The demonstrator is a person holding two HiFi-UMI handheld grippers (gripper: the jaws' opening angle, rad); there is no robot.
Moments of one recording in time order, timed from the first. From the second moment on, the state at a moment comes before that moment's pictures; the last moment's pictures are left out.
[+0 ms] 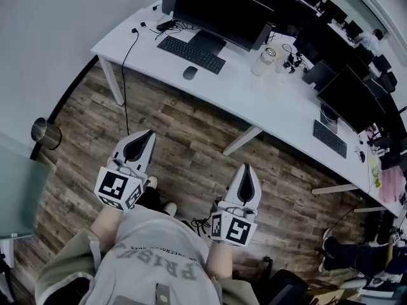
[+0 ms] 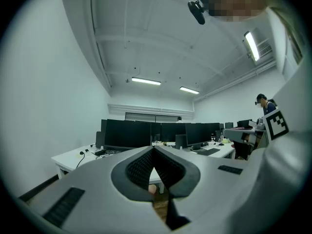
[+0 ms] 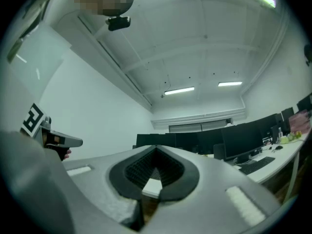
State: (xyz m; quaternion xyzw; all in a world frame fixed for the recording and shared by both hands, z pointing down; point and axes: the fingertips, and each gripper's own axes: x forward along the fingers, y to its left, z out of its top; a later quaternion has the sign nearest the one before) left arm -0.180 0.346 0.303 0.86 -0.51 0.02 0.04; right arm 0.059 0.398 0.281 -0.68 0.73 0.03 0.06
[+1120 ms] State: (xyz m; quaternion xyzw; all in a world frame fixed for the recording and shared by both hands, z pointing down) left arm -0.184 0.140 0.340 0.89 -0.45 0.05 0.10; right arm 0.059 0.236 0.299 -0.69 0.72 -0.01 0.08
